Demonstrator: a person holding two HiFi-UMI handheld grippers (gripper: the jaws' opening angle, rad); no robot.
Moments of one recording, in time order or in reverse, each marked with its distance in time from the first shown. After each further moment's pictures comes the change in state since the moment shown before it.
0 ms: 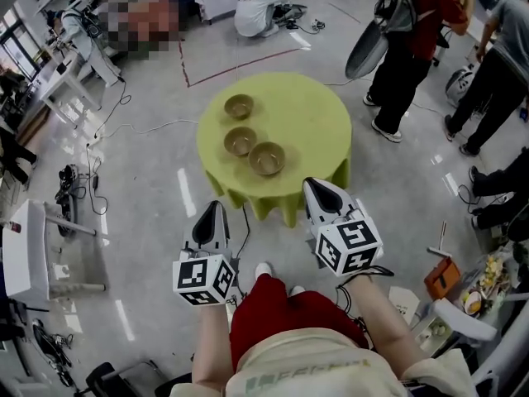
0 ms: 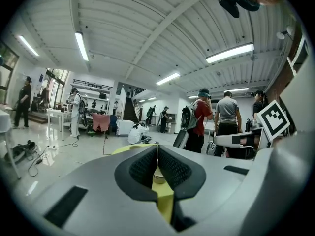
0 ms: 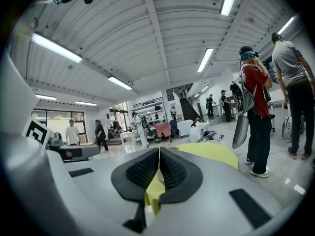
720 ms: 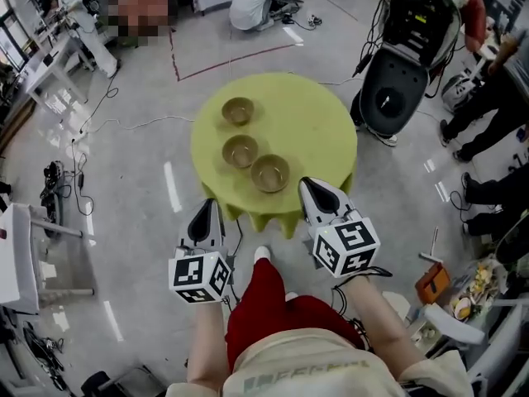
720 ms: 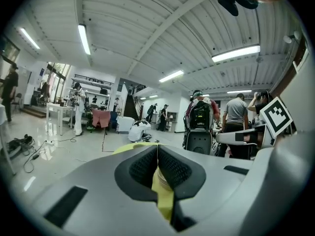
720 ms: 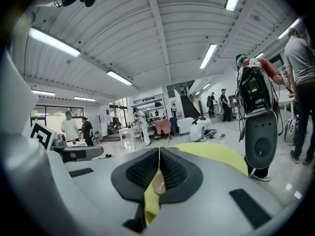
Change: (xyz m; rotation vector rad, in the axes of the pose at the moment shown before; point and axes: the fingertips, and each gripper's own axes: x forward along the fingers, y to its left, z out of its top) left arm 0.076 0.056 -0.009 -0.044 0.028 -0.003; right arm 0.085 -0.012 0.003 -0.022 0.043 0.000
